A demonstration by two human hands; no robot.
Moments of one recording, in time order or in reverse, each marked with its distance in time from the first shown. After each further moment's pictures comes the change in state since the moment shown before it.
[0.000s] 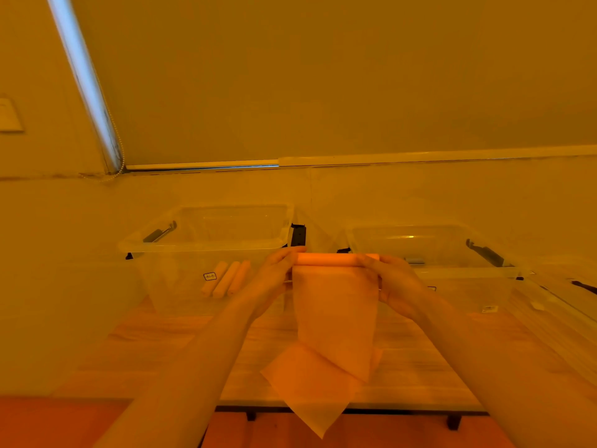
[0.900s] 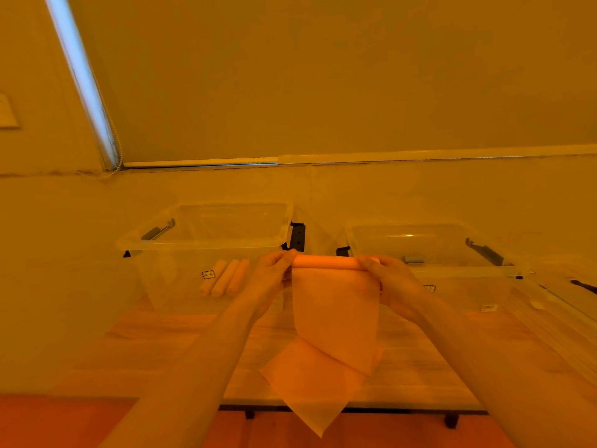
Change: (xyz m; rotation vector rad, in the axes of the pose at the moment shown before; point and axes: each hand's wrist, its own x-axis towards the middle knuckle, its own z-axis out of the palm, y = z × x) left_hand -0.001 -0.008 0.000 -0.069 0.084 0.031; right_hand 0.007 0.010 -0.005 -0.114 -0.013 -0.028
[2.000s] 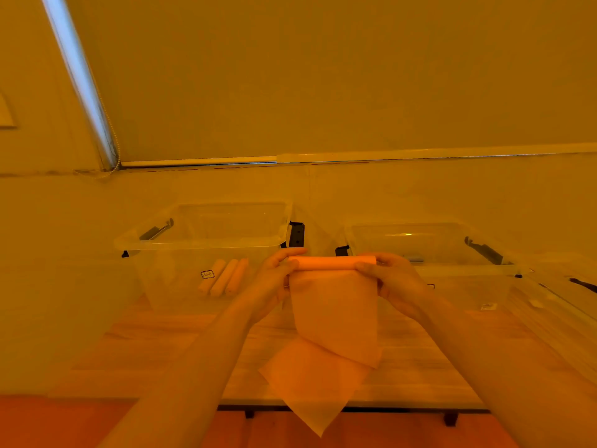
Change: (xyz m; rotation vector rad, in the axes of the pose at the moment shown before) left_hand -0.009 0.003 0.001 -0.161 -0.137 -0.069; right_hand -0.007 -0.007 -0.001 0.044 -0.004 -0.037
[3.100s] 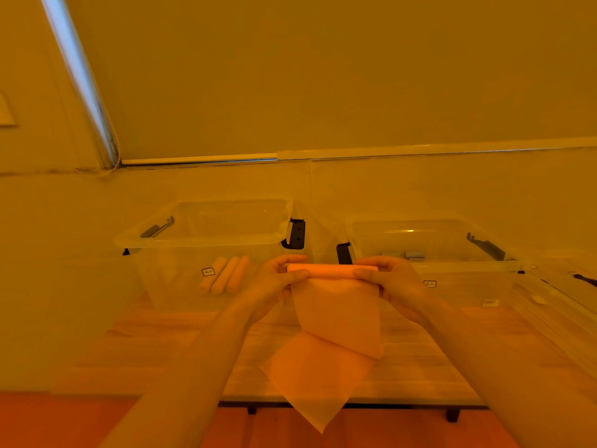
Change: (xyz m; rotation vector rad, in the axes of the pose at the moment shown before) left_hand 0.004 -0.009 -0.006 0.111 0.008 -0.046; right_hand 0.001 0.015 -0.007 -0.127 -0.013 -0.053
